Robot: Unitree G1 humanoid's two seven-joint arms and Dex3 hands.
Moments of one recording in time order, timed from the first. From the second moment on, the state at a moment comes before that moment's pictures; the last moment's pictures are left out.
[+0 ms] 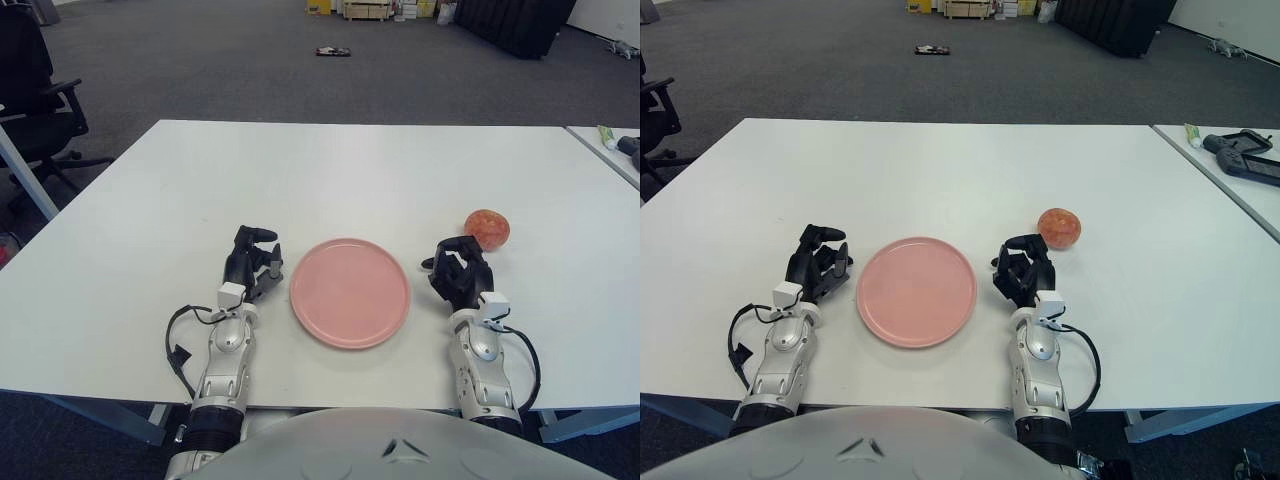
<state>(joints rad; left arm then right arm) 0.15 -0.04 0.02 0.21 0.05 -0.29 0.10 0.18 0.10 -0.08 0.13 0.07 -0.23 -0.13</state>
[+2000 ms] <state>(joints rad) 0.14 -0.04 0.02 0.21 0.07 -0.28 0.11 0.13 -0.11 0.02 0.04 -0.84 -0.38 -0.76</state>
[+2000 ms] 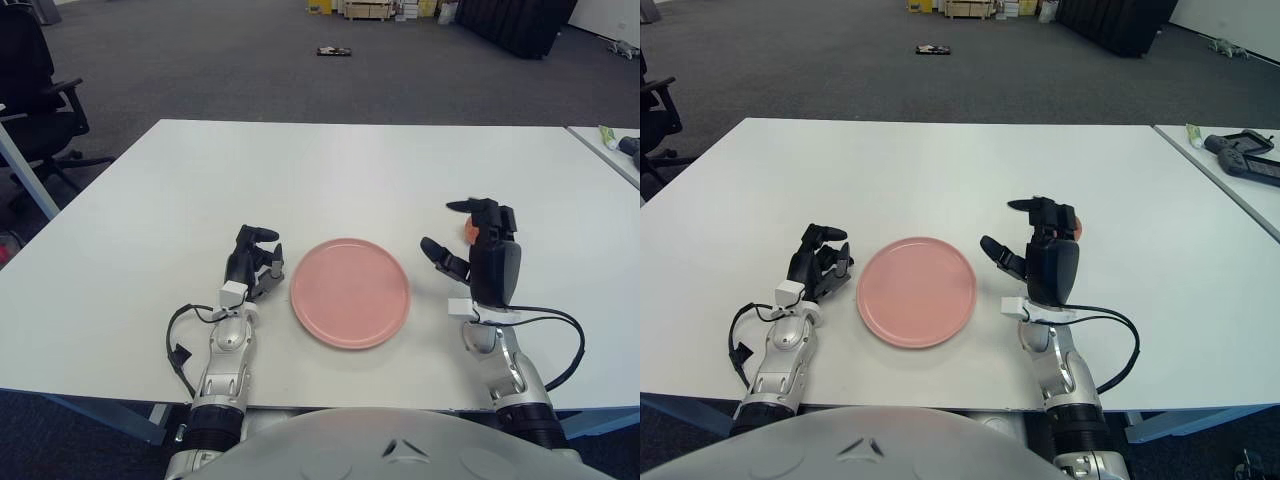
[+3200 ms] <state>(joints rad) 0.14 -0.04 0.02 0.22 0.05 -0.30 0.09 -0.07 -0.18 0.07 0.07 -0.84 0.24 -0.35</state>
